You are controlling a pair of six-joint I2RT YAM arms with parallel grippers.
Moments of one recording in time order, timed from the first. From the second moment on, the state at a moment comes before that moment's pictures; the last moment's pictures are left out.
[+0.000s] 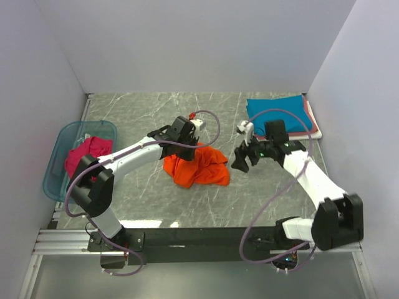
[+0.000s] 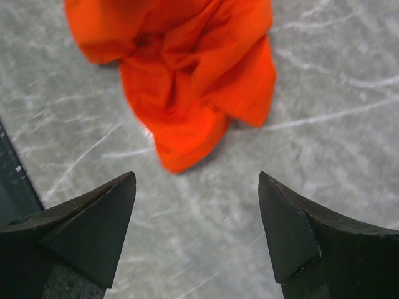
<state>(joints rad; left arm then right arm) -0.70 1.66 1.23 -0.45 0.06 -0.23 0.21 1.23 0.88 -0.53 -0.69 -0.47</state>
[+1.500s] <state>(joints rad) -0.32 1.19 1.48 -0.28 -0.01 -0.28 0.39 1.55 2.08 -0.69 -0.23 -0.38</state>
